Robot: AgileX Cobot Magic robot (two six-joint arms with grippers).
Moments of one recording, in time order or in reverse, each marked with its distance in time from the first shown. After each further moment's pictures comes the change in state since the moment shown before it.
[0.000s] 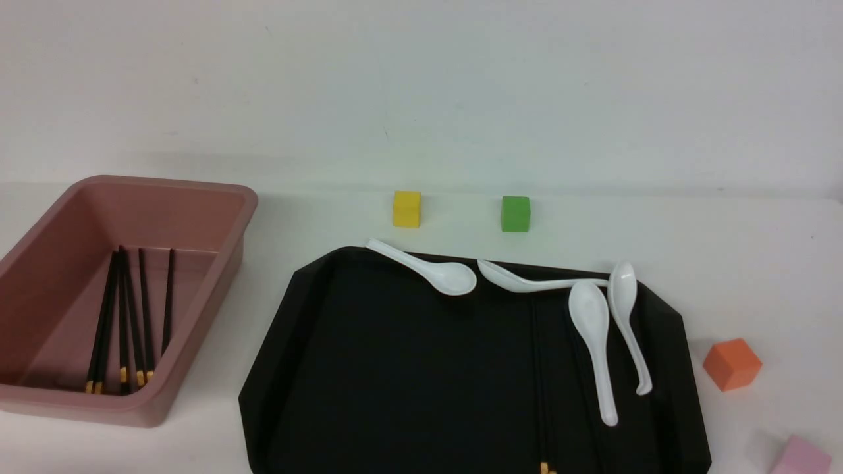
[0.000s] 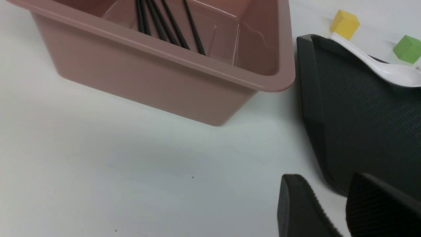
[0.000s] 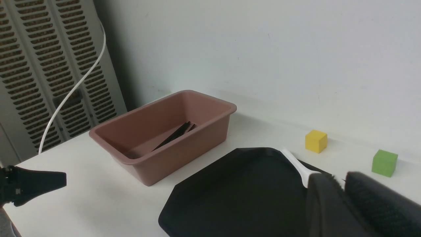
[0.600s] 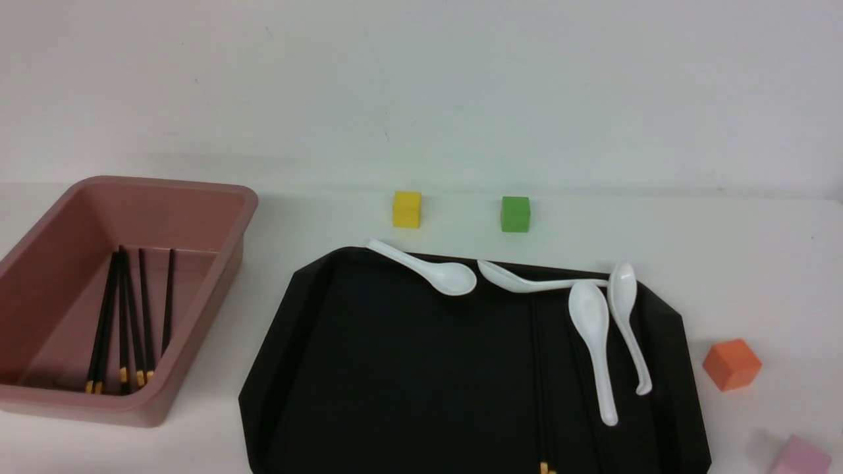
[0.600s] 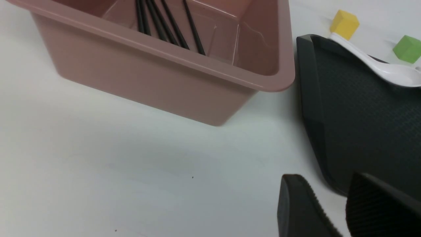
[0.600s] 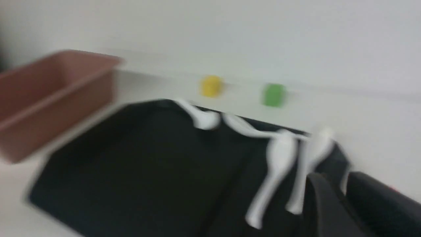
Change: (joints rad) right arm -0.379 -0.113 0.264 0.031 -0.031 -0.044; left arm 0.000 0.000 0.000 0.000 0.000 0.000
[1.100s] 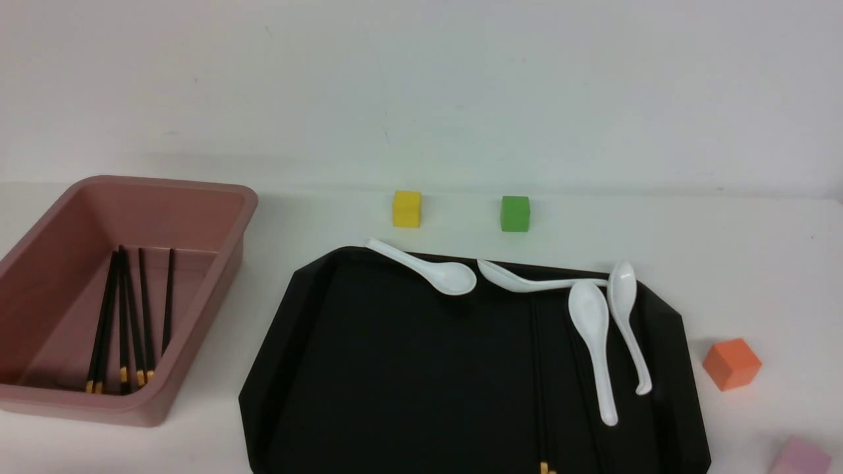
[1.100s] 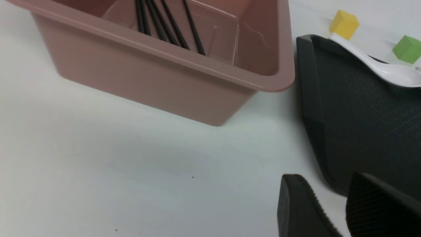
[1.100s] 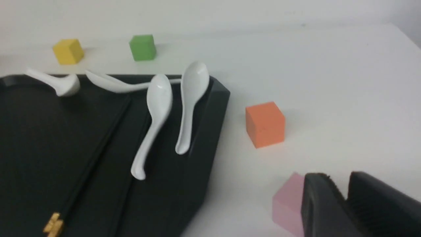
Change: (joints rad) right arm -0.321 -0.188 0.240 0.004 0.036 -0.001; left arm 0.000 0.000 0.000 0.000 0.000 0.000
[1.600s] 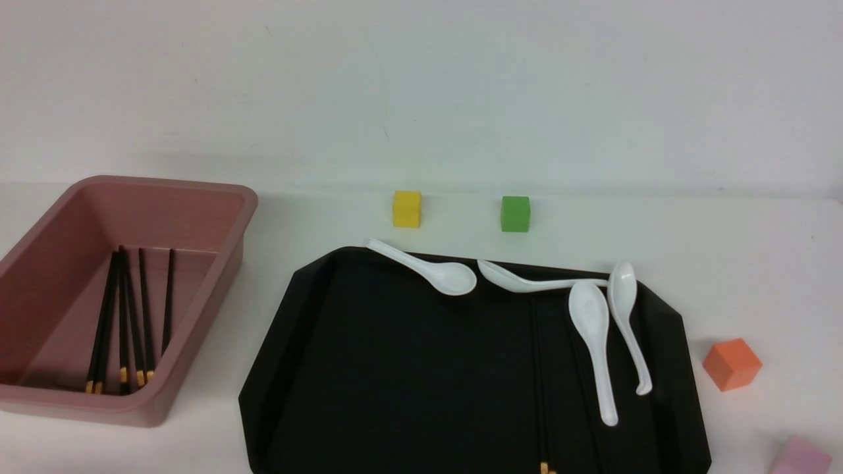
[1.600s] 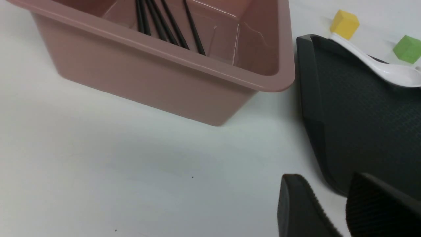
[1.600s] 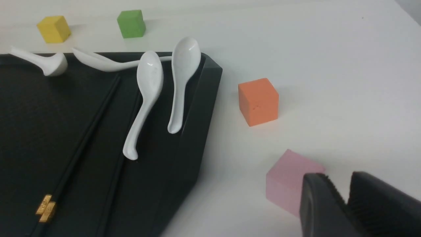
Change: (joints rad) right arm -0.005 -0.001 -0.008 0.004 0.062 0.000; left arm 0.000 0.000 0.000 0.000 0.000 0.000
